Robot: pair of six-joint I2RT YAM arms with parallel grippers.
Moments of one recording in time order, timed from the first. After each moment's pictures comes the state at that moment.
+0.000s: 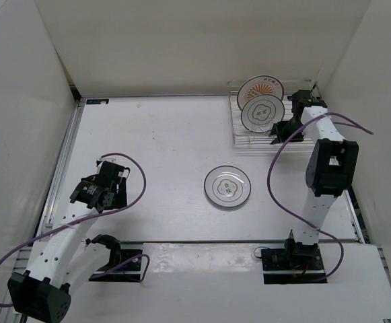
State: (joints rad) left arm -0.31 0.84 0.76 -1.08 -0.50 -0.30; right arm -0.03 2.01 1.70 -1.02 -0.10 1.39
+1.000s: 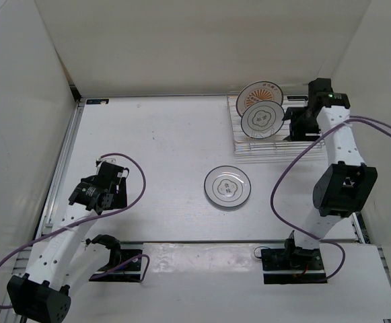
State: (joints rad) left arm -0.31 0.82 0.76 -1.08 -0.49 -0.30; right arm -0.05 1.74 1.67 -1.16 -0.03 1.48
